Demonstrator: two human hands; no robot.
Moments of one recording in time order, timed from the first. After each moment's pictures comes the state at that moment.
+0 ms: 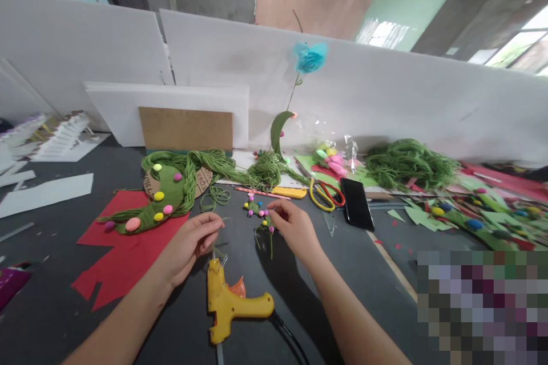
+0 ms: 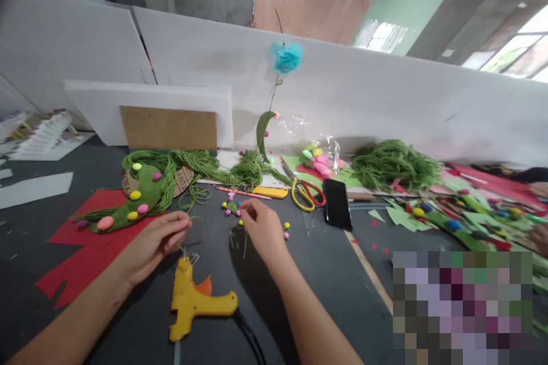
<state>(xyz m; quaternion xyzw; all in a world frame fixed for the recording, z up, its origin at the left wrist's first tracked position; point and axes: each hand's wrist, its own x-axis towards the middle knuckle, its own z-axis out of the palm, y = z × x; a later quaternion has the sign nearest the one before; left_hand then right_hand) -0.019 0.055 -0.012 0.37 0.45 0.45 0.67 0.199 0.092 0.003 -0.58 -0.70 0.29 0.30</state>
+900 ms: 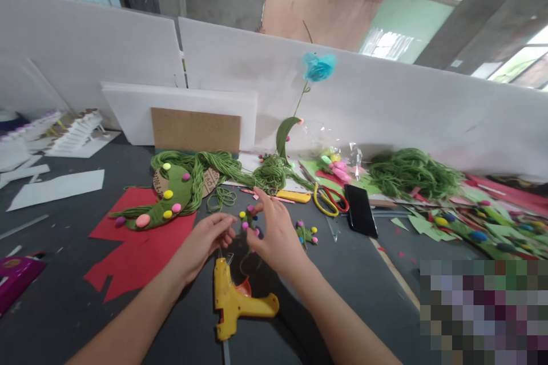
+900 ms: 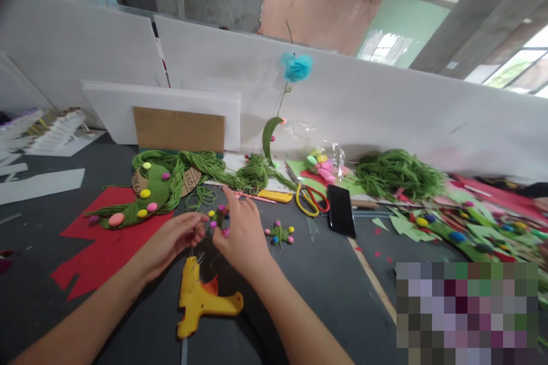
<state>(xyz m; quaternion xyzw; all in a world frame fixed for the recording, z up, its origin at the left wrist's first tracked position) -0.010 0.053 -0.010 0.33 0.46 0.48 0.67 0.155 0.077 0.008 -0.46 -0.83 0.08 0.30</state>
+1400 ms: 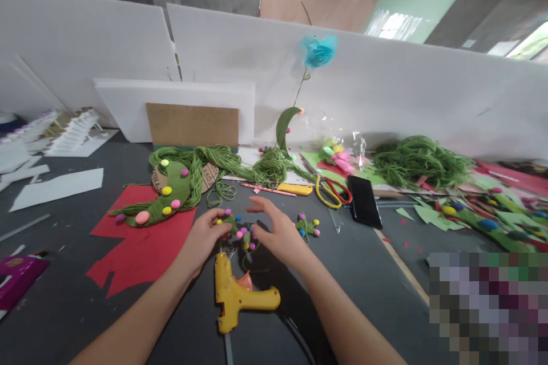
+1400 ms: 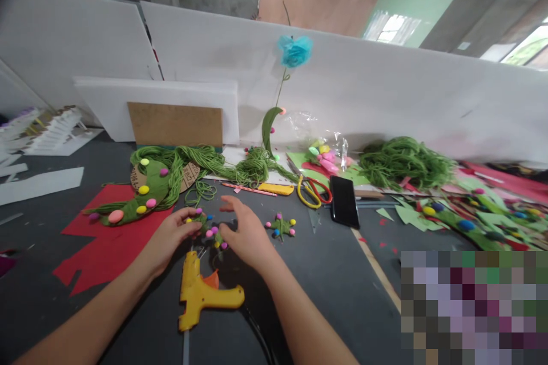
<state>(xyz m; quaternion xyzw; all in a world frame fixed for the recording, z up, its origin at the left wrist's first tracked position) -0.007 0.059 -0.031 0.39 0.53 0.49 0.57 0.168 0.074 0.003 -0.46 -0.76 0.35 0.29</state>
